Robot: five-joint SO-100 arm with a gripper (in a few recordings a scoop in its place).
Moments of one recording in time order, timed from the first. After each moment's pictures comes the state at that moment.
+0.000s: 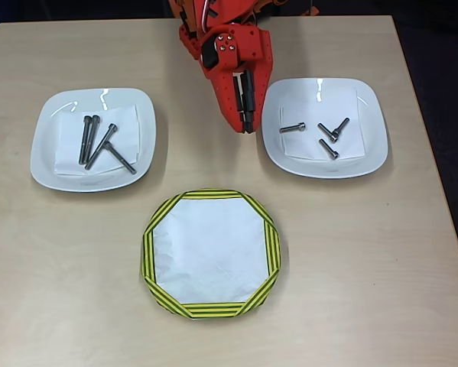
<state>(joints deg) -8.9 161.4 169.3 19.4 64.8</state>
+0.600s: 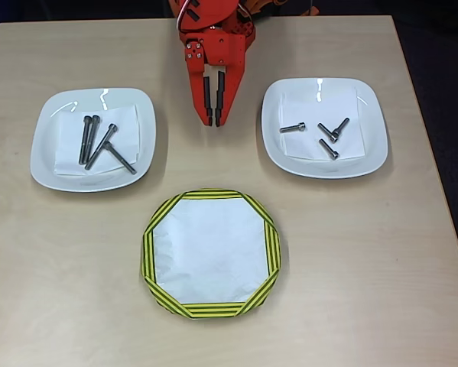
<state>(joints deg) -0.8 188.5 179.6 55.8 82.5</state>
